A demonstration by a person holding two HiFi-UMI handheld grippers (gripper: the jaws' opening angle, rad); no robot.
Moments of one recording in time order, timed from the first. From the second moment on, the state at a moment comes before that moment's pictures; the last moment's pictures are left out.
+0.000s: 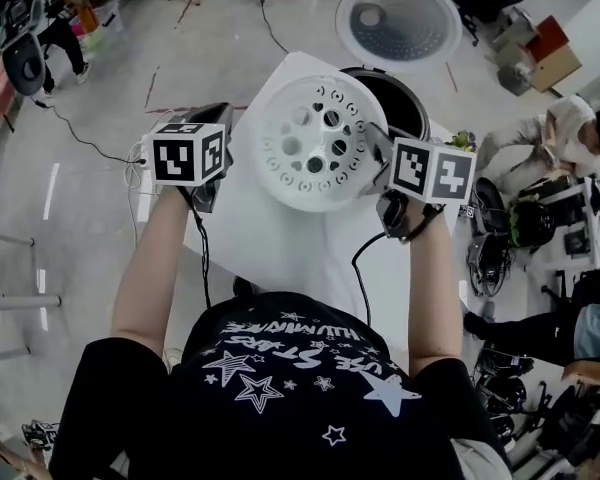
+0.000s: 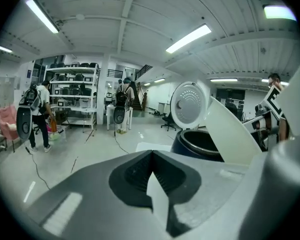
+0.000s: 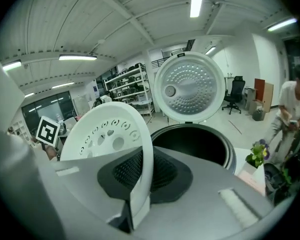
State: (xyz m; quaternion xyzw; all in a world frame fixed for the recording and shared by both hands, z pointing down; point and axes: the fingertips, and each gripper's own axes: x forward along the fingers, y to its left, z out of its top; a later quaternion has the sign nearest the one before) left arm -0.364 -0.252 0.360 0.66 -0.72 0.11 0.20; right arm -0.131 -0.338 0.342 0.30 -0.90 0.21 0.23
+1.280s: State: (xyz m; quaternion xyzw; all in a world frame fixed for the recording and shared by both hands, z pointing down) left arm -0.298 -0.350 0.351 0.74 -0.63 0.11 0.21; right arm -0.057 -0.488 0.369 0.41 -0.82 0.23 0.32
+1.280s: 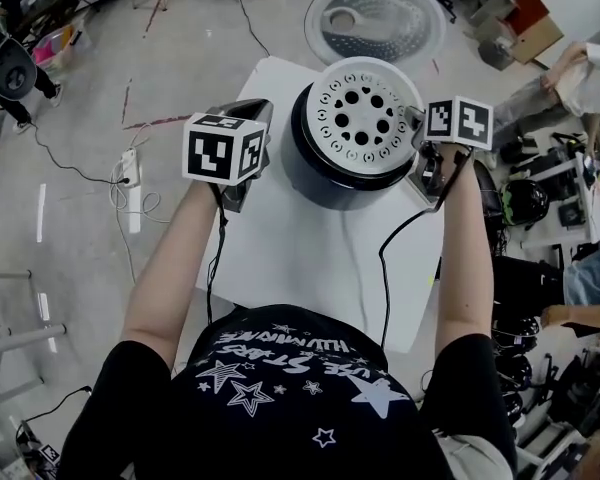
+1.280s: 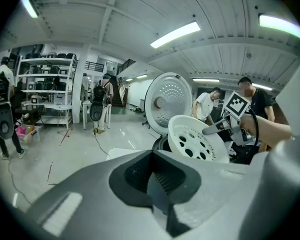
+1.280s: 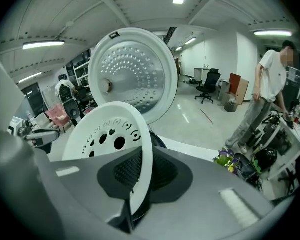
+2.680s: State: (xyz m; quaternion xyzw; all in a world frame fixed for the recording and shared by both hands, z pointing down) left arm -0.289 -0.329 0.360 0.72 -0.65 0.13 0.21; right arm -0.080 -0.479 0.392 0.42 -0.84 0.15 0.30
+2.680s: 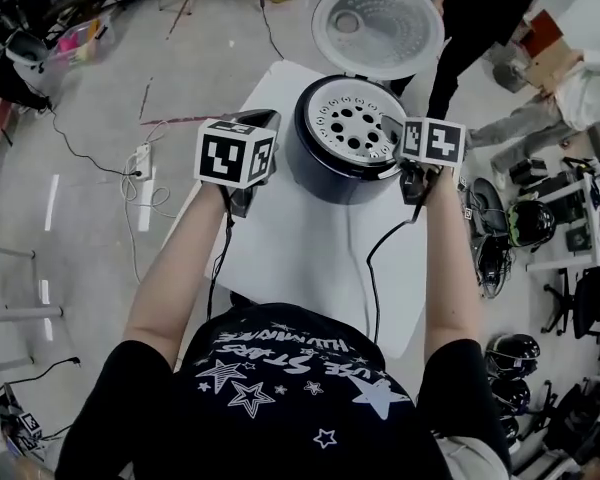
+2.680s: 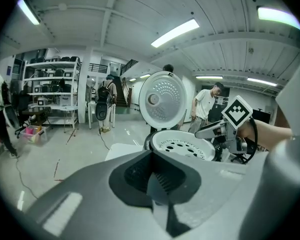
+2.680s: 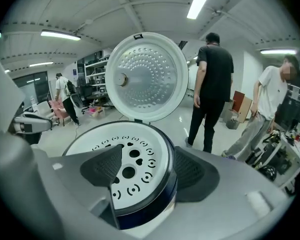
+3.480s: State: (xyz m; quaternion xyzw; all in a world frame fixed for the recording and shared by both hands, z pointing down) left arm -0.211 -0.247 0.332 0.69 -0.70 0.08 0.18; right arm -0.036 -0.373 0.313 0.37 -0.92 0.09 0.12
